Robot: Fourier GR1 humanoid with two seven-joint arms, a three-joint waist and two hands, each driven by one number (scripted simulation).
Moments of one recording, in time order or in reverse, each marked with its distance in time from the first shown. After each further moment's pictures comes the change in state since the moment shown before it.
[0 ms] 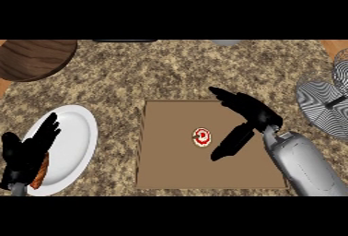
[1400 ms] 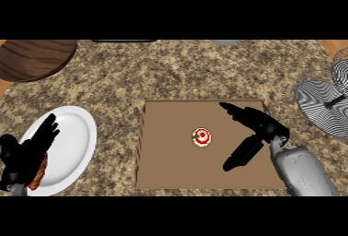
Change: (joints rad) left arm 0.010 -0.110 0.151 0.003 -0.138 -0.117 0.013; right arm 0.144 0.094 -0.156 0.018 0.149 0.208 0.017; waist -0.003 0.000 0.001
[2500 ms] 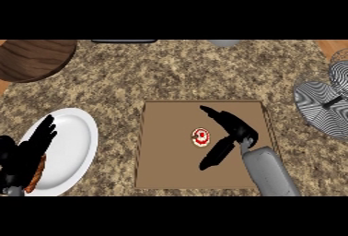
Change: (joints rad) left arm 0.019 -0.075 0.099 -0.067 -0.102 -0.072 0.061; right arm -0.024 0.187 -0.009 0.182 0.218 -0.044 -0.152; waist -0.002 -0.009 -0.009
